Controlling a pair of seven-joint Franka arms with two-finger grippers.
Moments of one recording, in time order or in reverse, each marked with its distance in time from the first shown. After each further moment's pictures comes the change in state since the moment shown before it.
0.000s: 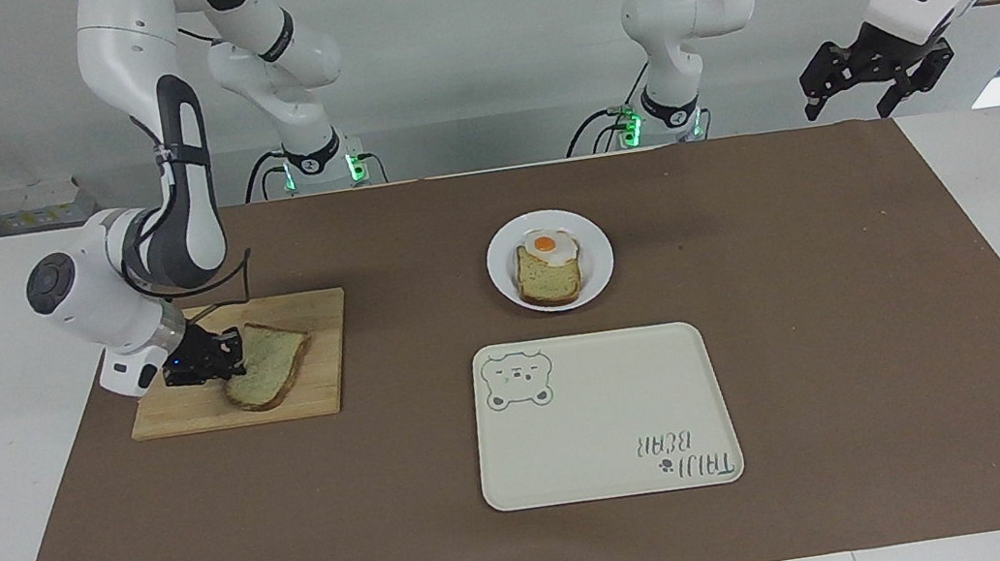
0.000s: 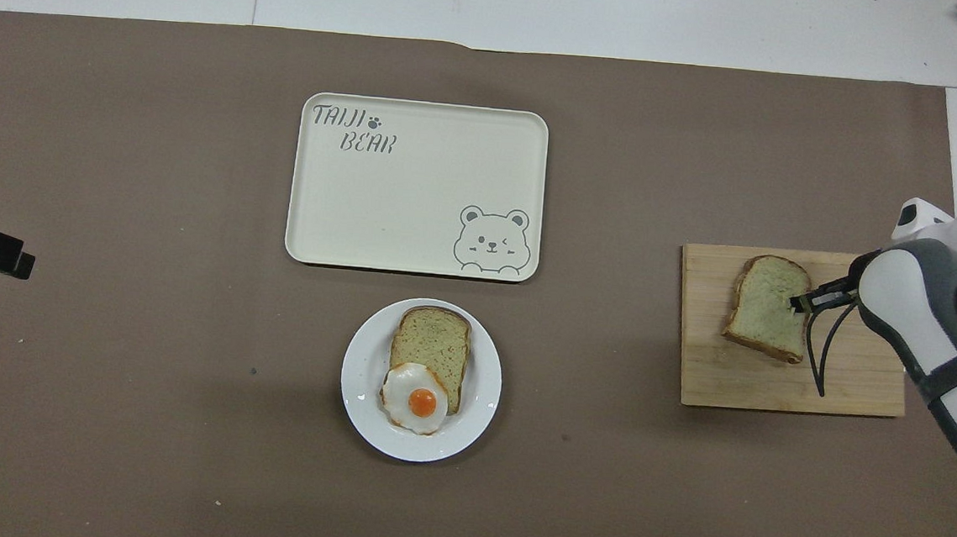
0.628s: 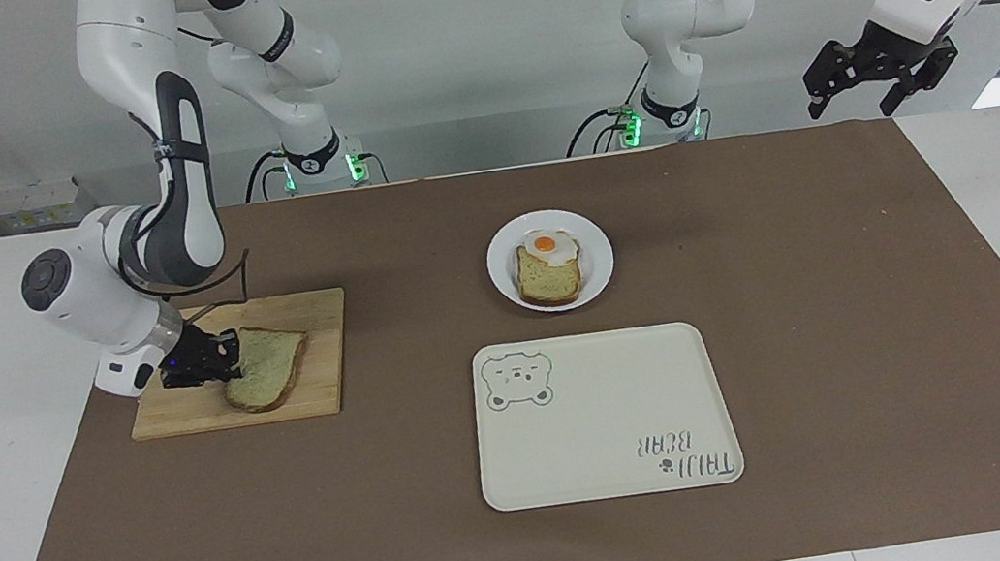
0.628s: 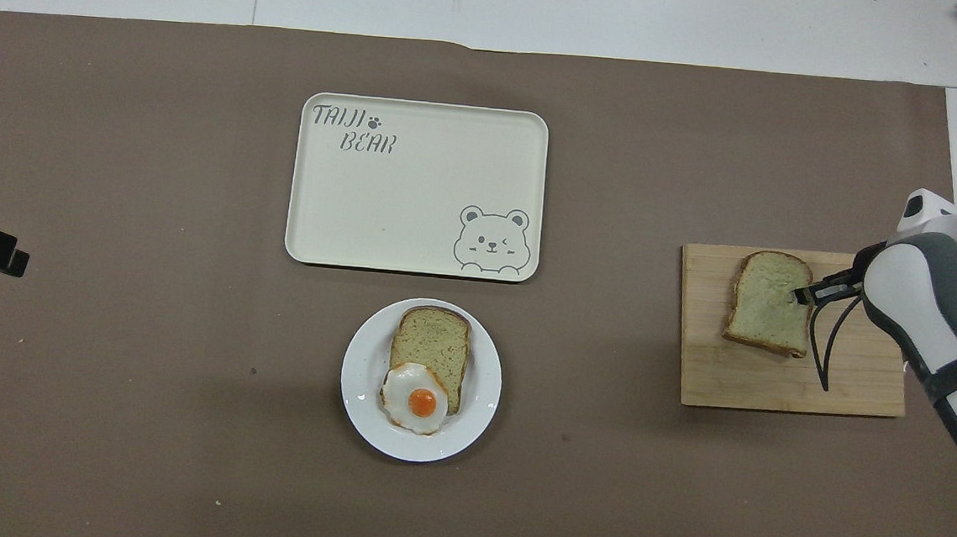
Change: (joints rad) left arm 0.001 0.014 0.006 0.026 0.000 -0.015 0.001; right arm 0.008 -0.010 0.002 0.031 0.000 -0.020 0.005
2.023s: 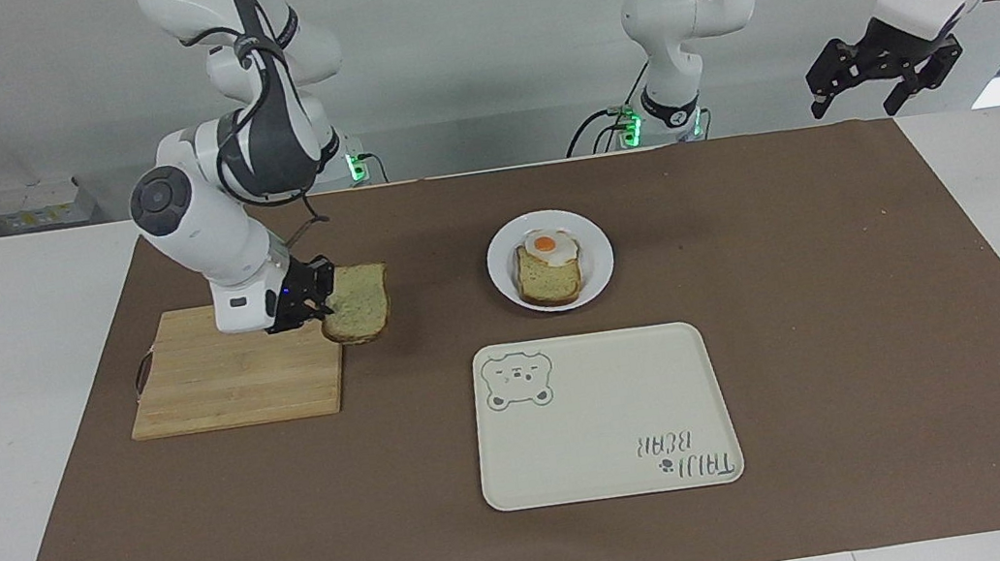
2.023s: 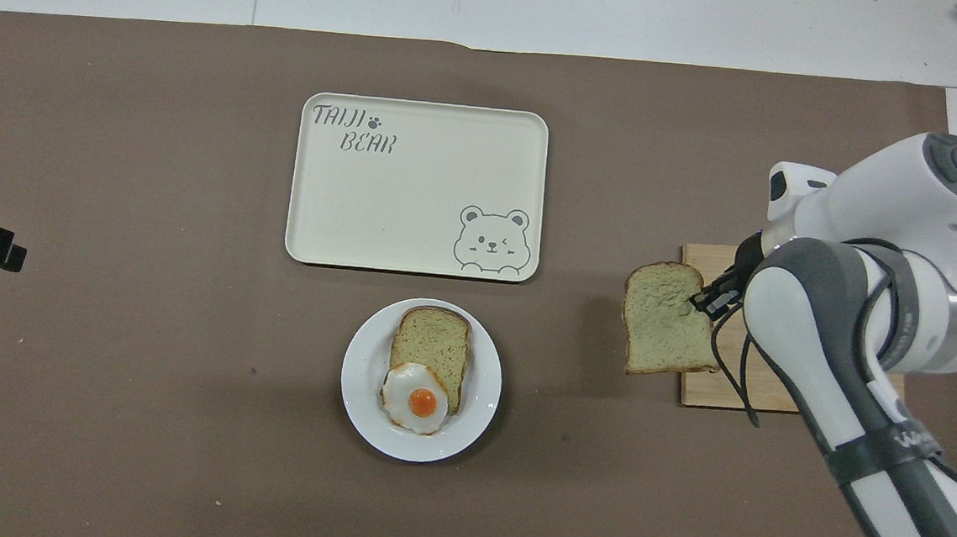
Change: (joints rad) left arm 0.000 0.004 -0.001 0.014 0.000 0.000 0.001; right arm 0.316 -0.140 0.029 0.050 0.002 -0.211 0.024
